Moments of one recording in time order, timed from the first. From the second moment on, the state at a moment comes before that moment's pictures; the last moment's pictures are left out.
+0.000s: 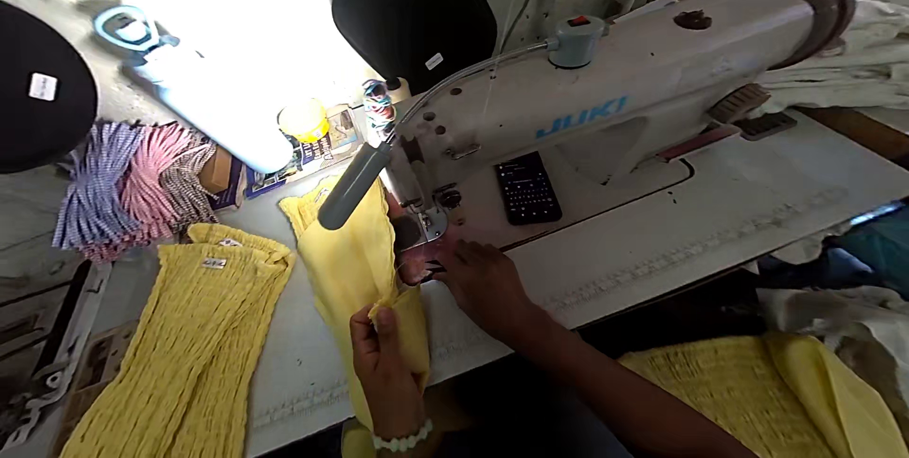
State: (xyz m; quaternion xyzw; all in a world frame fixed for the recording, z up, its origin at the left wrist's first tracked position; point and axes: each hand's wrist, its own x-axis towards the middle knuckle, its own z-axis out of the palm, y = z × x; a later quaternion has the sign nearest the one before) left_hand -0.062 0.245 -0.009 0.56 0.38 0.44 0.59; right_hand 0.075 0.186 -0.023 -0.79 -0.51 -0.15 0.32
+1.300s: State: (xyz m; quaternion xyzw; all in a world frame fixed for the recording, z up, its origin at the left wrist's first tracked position) left_hand -0.101 0.255 -0.012 0.94 0.22 0.22 0.12; right_hand 0.216 0.089 -0.034 -0.88 -0.34 -0.05 0.34
